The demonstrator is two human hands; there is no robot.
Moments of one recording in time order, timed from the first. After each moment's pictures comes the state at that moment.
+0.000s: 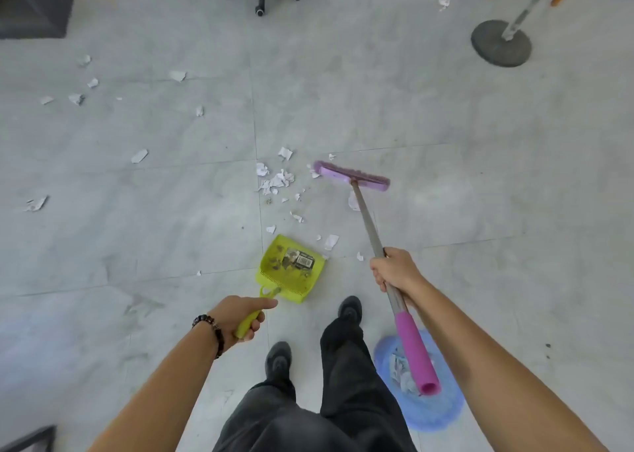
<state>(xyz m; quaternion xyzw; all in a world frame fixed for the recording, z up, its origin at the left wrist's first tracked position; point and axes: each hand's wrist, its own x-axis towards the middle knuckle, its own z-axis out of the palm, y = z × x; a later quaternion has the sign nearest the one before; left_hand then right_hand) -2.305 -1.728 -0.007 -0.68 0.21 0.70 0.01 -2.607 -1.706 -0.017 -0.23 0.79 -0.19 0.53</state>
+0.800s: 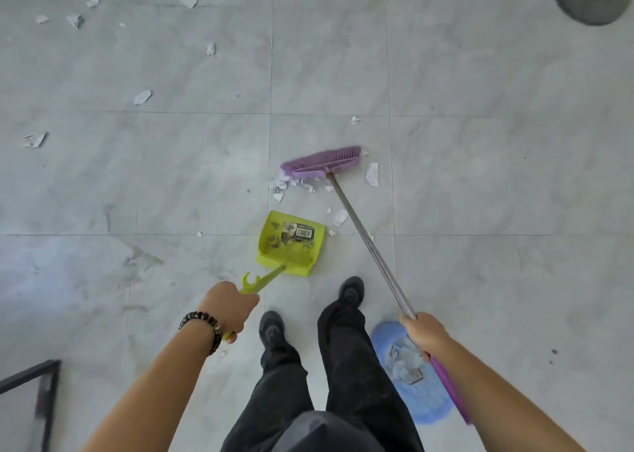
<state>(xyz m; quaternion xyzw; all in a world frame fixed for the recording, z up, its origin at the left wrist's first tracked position) -2.315 -1.755 -0.070 -0.75 0.31 0.56 0.13 -2.671 -1.635 -0.158 -0.26 0.81 0.16 0.50</state>
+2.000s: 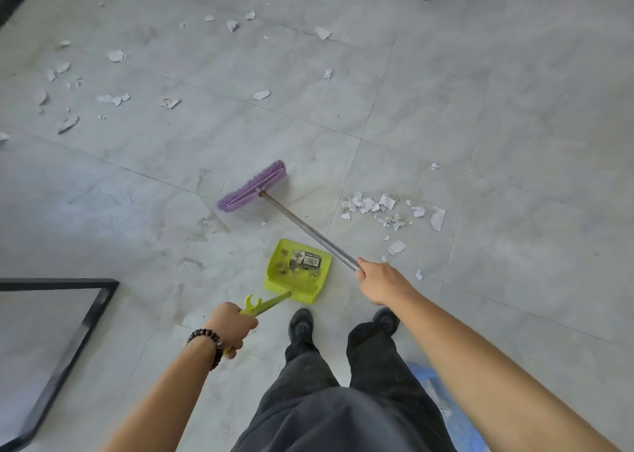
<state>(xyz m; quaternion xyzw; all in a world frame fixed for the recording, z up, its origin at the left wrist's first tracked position) -2.156 -1.608 -0.037 -0.79 0.17 0.59 0.01 -2.433 -1.731 -0.087 -0.67 0.61 0.23 0.37</state>
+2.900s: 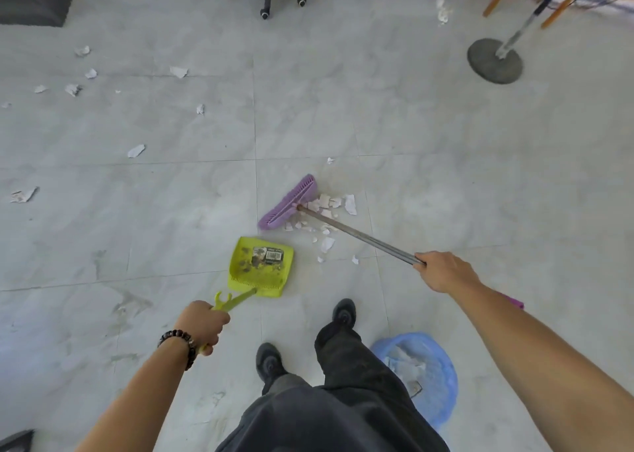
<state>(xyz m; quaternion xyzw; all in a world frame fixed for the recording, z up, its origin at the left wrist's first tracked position) -2.228 -1.719 -0.030 -0.75 0.30 0.59 0.02 -2.681 -1.692 -0.028 -0.49 0.80 0.23 0.26</state>
